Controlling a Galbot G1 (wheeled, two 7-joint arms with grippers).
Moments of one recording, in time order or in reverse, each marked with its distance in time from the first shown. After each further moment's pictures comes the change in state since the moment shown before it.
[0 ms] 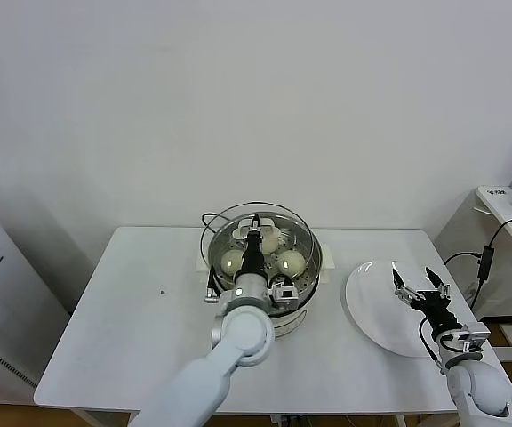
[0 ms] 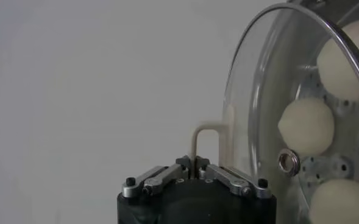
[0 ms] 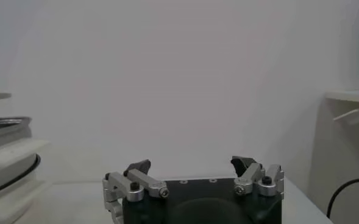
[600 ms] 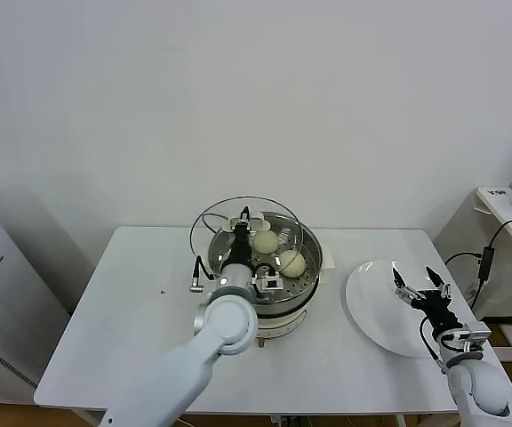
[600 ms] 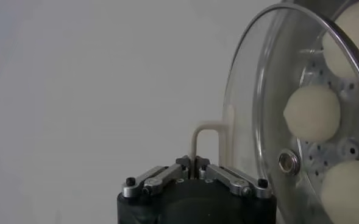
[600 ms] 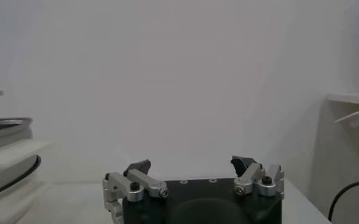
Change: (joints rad) left arm -0.062 0.094 0.011 -0.036 -0.091 0.000 0.025; right arm 0.001 -0.005 0.000 0.001 0.000 0.000 0.000
